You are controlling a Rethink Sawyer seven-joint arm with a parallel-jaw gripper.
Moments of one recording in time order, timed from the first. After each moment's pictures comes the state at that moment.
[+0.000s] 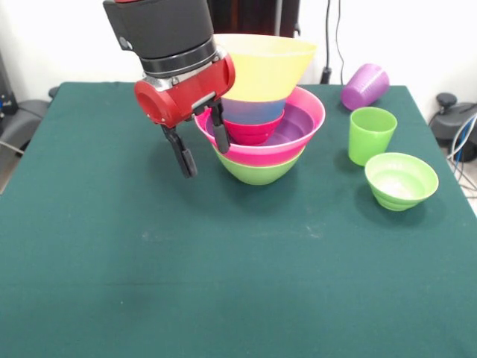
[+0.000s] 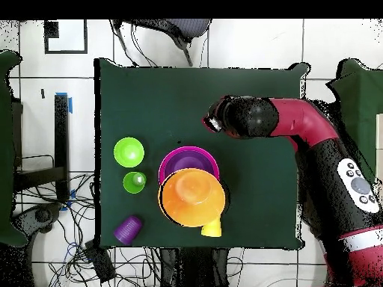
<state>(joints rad) -0.86 -0.57 0.81 1.51 -0.50 0.83 0.95</state>
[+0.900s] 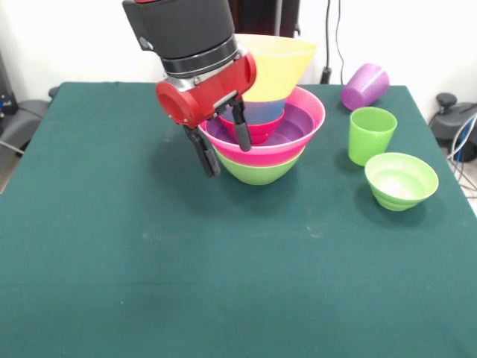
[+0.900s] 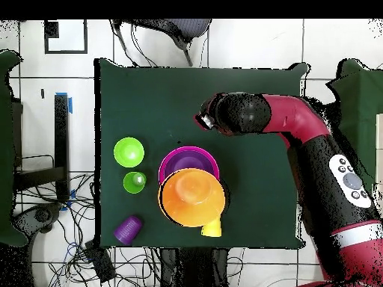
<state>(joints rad) -0.82 -0.57 0.79 1.50 -0.44 0.83 0.95</state>
